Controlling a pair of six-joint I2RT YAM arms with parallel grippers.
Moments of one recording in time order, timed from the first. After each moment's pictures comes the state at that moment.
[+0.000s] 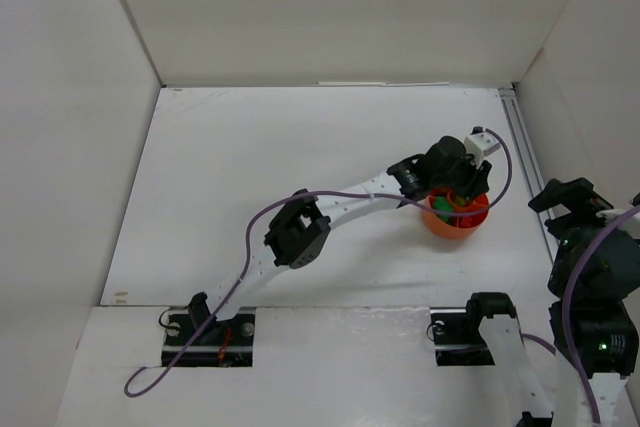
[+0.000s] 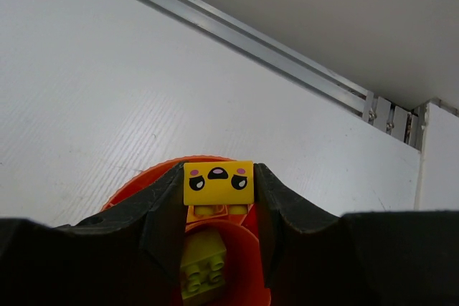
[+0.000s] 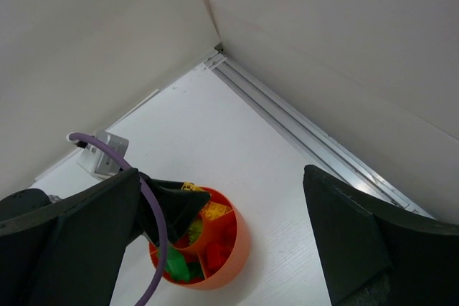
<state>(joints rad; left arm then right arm) -1.09 2.49 2.27 -0.07 0.19 -0.24 -0.01 0.40 1.16 -0.83 0.56 0.37</state>
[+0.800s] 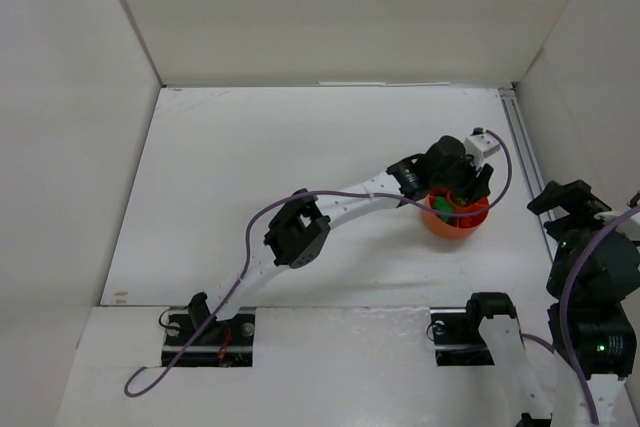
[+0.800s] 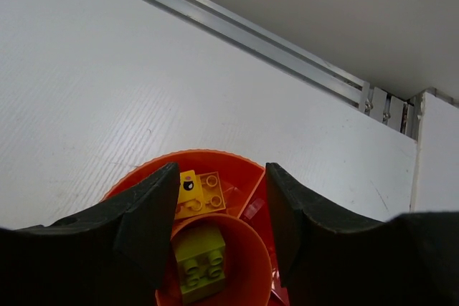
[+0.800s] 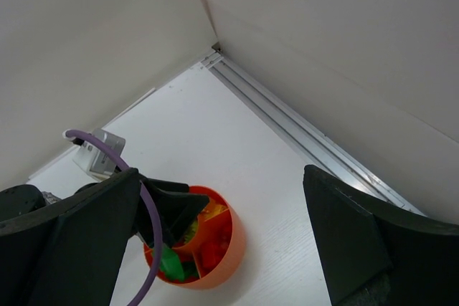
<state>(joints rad) -1.08 2.49 2.27 -0.09 0.22 -0.23 -0.01 0.38 1.14 -0.82 0.56 0.36</state>
